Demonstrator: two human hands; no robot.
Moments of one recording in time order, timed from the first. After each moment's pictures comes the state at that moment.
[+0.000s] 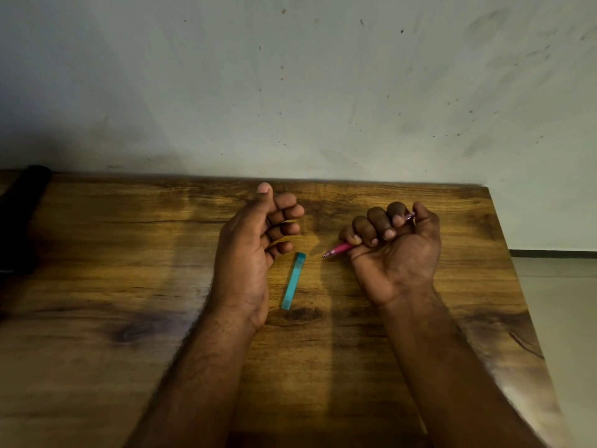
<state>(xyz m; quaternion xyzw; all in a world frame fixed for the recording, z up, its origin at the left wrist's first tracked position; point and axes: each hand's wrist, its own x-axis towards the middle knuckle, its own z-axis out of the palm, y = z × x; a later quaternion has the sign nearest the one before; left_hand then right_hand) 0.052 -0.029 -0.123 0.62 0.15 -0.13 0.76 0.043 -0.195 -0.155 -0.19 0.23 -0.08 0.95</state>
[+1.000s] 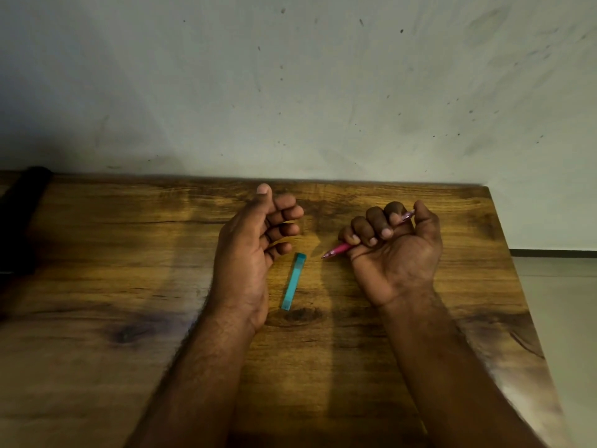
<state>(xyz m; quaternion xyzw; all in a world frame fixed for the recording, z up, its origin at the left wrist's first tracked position) 0.052 -0.030 -0.121 0.61 0.15 -0.13 0.77 0.042 -0.193 -0.152 -0.20 0.22 -0.08 0.95</state>
